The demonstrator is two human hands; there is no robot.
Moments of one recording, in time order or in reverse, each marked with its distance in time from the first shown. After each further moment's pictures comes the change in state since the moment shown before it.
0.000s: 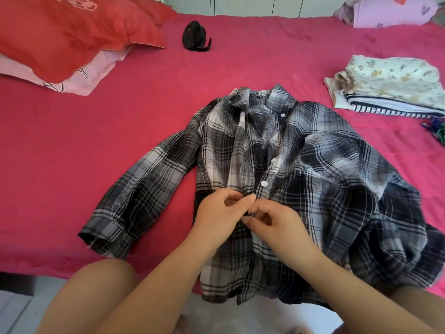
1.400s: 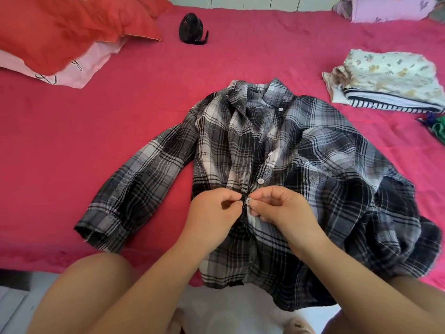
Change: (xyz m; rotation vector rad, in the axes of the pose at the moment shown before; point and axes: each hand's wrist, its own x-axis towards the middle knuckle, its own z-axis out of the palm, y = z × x) left_hand -0.012 -0.004 -0.007 0.198 0.045 0.215; right_hand 0.005 0.001 -0.008 0.596 0.039 0.307
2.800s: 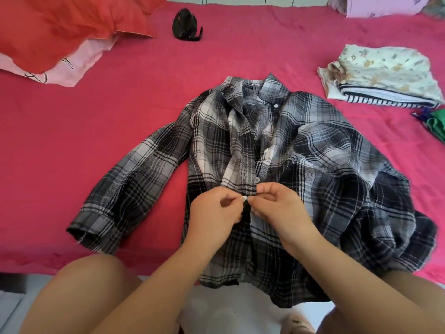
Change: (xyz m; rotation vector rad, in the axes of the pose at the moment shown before) left_hand -0.002 0.003 0.017 -0.178 0.072 -0.116; right_hand 0.005 0.006 0.003 0.089 0.093 0.081
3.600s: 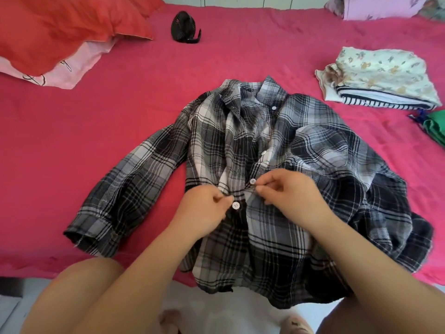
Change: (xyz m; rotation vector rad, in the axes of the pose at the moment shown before) left_hand 0.023 0.008 -0.022 0.455 -0.221 -0.047; right_hand 0.017 -0.029 -0.027 -0.891 0.000 -0.295
